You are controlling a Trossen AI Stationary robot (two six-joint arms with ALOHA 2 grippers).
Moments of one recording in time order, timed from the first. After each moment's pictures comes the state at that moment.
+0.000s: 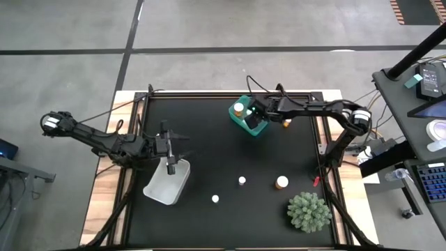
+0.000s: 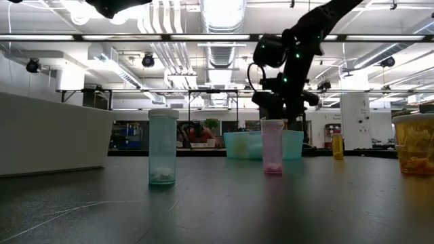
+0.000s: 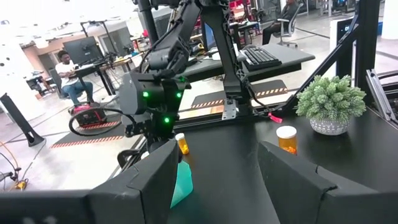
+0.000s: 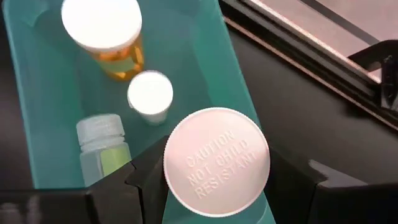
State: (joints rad) left arm -0.31 0.79 0.57 0.21 -0.51 0.22; right arm -0.43 1.67 1.09 -0.53 0.38 0.45
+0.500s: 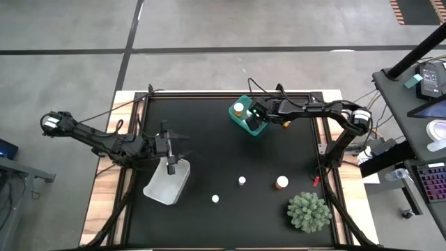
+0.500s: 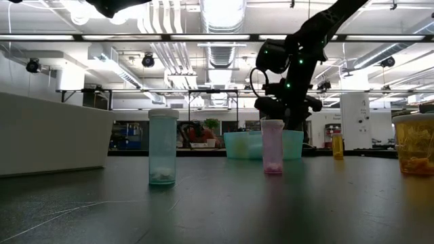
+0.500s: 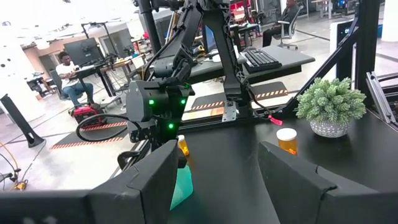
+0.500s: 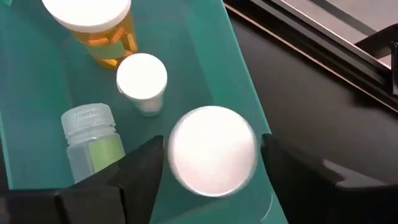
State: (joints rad) left arm -0.31 0.79 0.57 0.22 -0.51 0.22; right arm -0.43 1.67 1.03 -0.48 0.38 0.47
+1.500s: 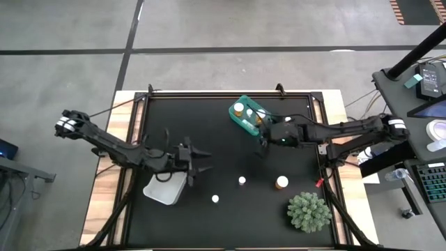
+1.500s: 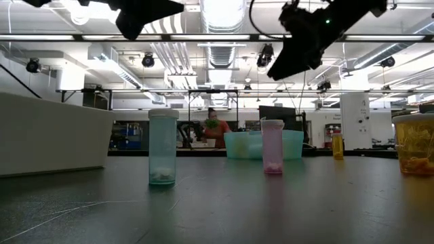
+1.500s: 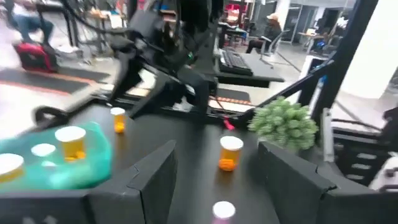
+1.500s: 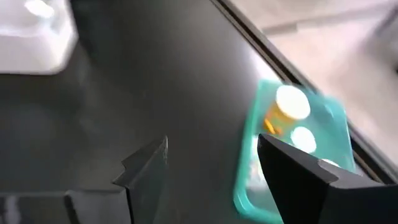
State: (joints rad) left arm -0.37 1.19 0.63 0.50 -0.50 -0.19; right arm -0.01 1.23 0.81 -0.21 0.39 0.15
